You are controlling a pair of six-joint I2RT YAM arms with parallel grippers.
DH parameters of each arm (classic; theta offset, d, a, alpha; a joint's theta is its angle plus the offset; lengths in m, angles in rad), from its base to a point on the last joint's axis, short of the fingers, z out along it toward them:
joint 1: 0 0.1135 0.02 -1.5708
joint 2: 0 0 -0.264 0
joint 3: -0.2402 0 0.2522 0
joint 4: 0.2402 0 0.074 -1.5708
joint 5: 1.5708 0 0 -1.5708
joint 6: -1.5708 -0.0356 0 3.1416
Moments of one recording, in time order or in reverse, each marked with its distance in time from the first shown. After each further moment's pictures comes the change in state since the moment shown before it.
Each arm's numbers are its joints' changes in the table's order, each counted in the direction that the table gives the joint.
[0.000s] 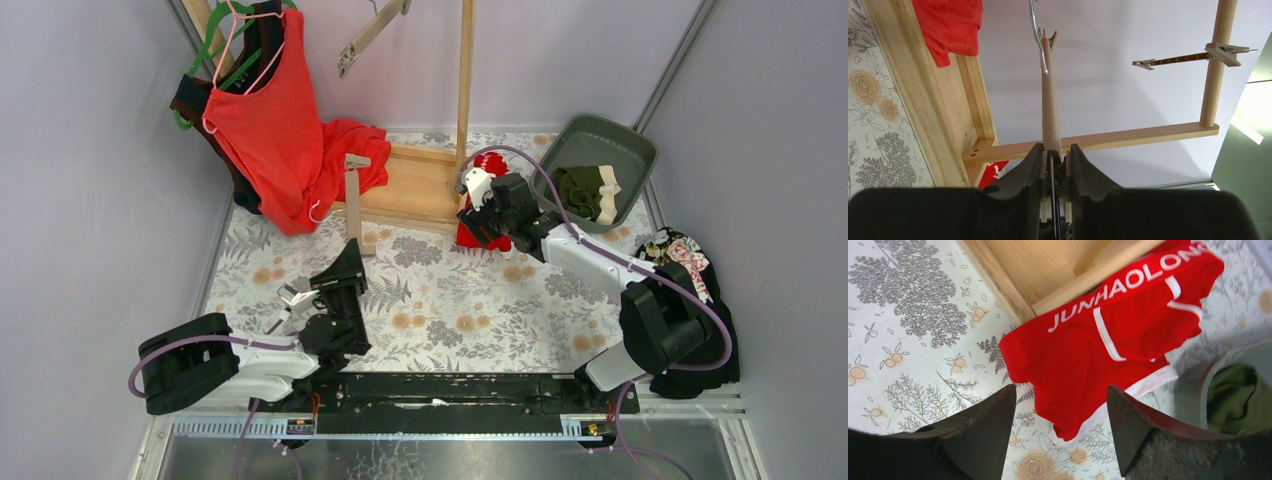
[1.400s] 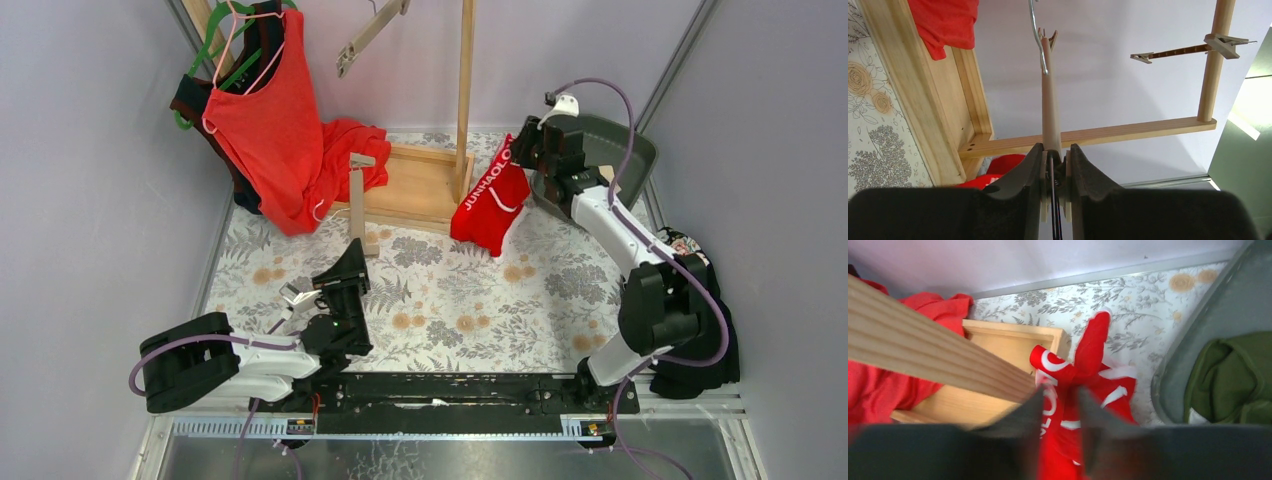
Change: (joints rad) left arm -0.017 0.004 -0.013 0.001 0.003 -0.001; right arm -0.271 0.059 -0.260 -0.133 0.051 -0.679
